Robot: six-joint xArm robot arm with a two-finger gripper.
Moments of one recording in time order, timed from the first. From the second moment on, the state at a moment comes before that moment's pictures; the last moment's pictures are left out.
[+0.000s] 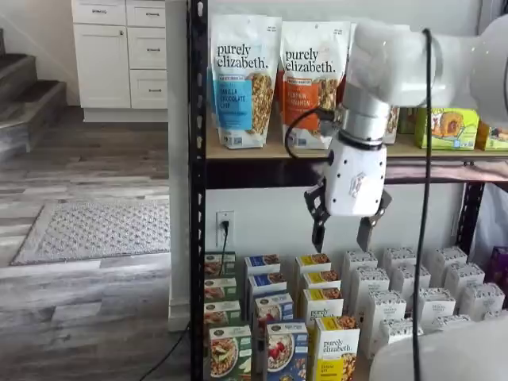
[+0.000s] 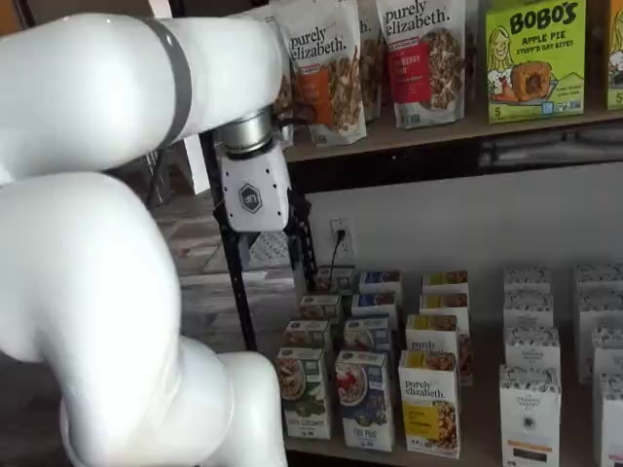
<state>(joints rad) 0.13 -0.80 -0.61 0.06 1.35 0.13</state>
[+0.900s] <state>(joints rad) 0.19 -0.60 -0.47 0.06 1.01 0.17</state>
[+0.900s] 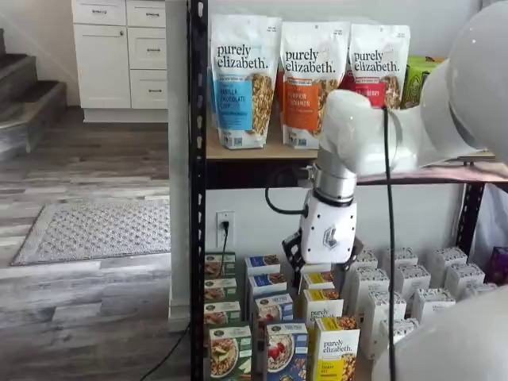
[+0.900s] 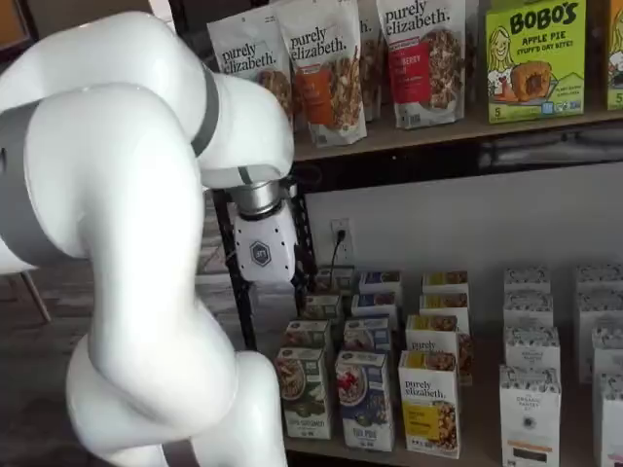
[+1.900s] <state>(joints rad) 0.22 -0.33 -0.40 0.07 0.64 0.17</state>
